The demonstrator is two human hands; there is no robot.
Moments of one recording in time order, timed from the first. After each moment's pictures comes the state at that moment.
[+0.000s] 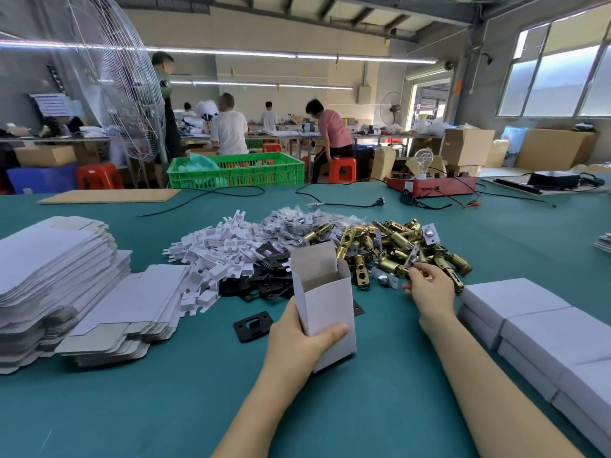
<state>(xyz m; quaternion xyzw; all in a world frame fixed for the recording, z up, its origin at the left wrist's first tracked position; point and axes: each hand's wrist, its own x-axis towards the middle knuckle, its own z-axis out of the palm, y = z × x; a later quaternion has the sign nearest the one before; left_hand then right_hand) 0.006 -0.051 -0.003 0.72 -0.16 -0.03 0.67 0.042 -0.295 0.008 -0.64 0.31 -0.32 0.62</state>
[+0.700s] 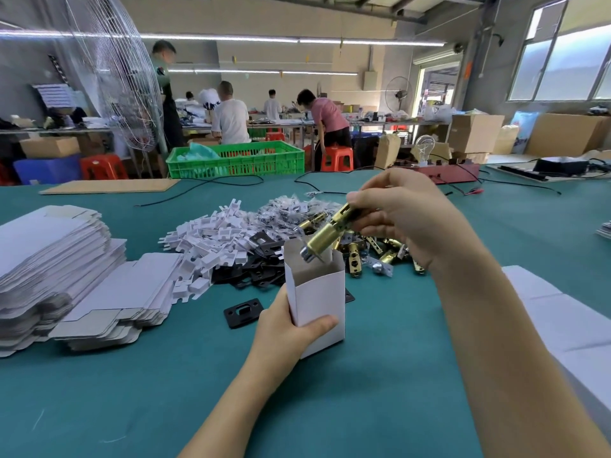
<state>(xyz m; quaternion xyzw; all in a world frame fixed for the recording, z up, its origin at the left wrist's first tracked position) 0.003 -0.052 -0.002 0.75 -0.18 -0.01 0.63 -0.039 -0.216 0.166 -0.74 0.02 -0.16 0.65</state>
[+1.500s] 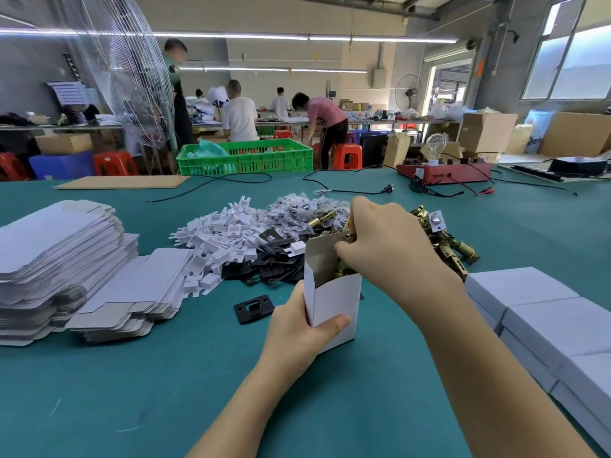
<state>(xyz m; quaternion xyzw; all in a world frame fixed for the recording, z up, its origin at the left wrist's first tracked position) -0.002 -0.056 0.000 0.78 -0.19 0.01 0.60 -0.031 -0.183 0.139 -0.97 0.01 -0.23 0.10</state>
